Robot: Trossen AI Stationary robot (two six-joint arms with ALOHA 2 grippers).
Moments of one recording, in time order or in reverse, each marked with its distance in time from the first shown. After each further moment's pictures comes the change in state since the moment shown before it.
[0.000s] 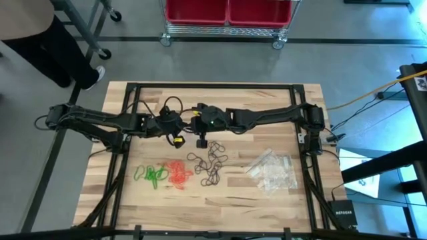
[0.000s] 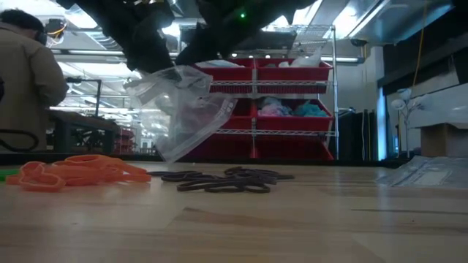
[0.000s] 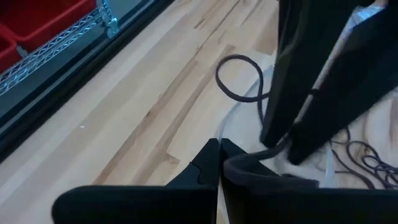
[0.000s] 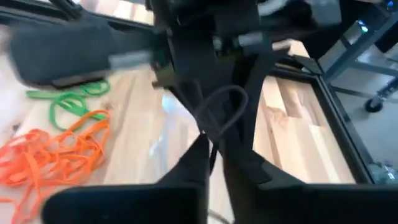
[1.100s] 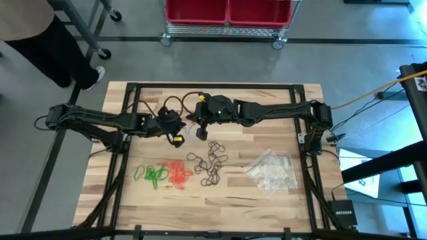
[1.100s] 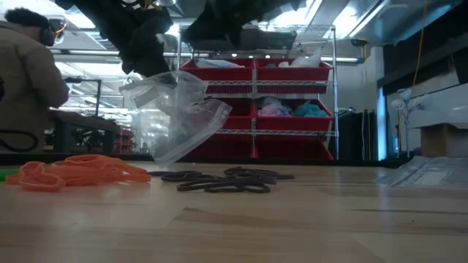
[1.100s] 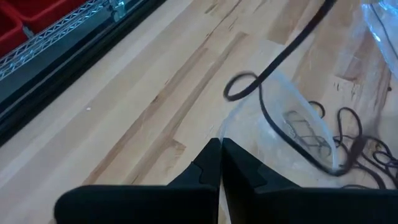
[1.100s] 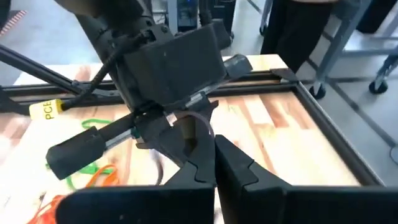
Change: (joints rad) left arm 0.010 0.000 0.000 -0.050 -0.001 -0.063; right arm -0.033 -0.088 0.003 0.017 -0.005 0.237
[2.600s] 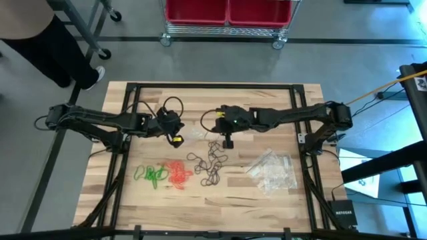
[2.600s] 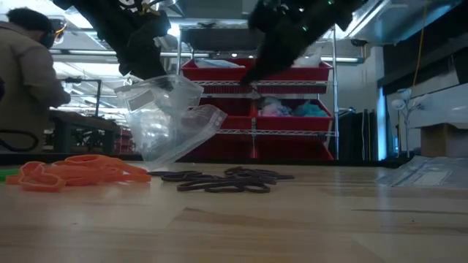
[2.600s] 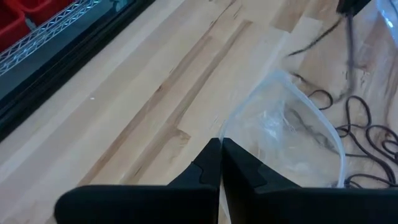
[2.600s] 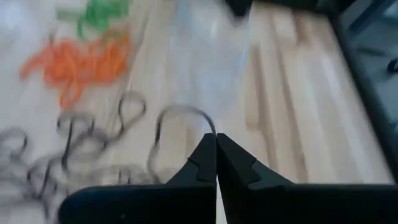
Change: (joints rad) left arm 0.001 0.000 0.000 -0.043 0.001 -0.007; right arm -0.008 -0.221 -0.390 -0.076 -0.053 -0.235
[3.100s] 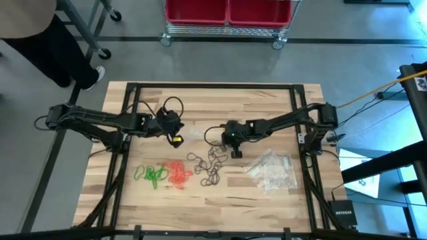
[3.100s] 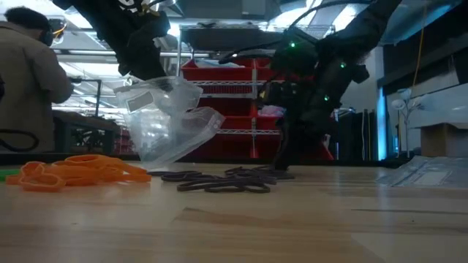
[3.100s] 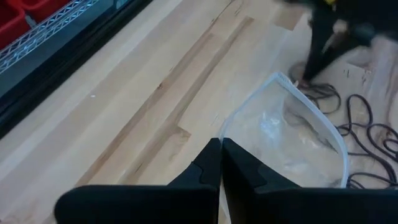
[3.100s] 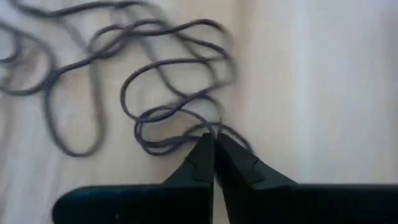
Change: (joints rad) left arm 0.001 0.000 0.000 -0.008 0.001 -0.007; right arm 0.000 0.141 -0.245 0.055 -0.001 0.013
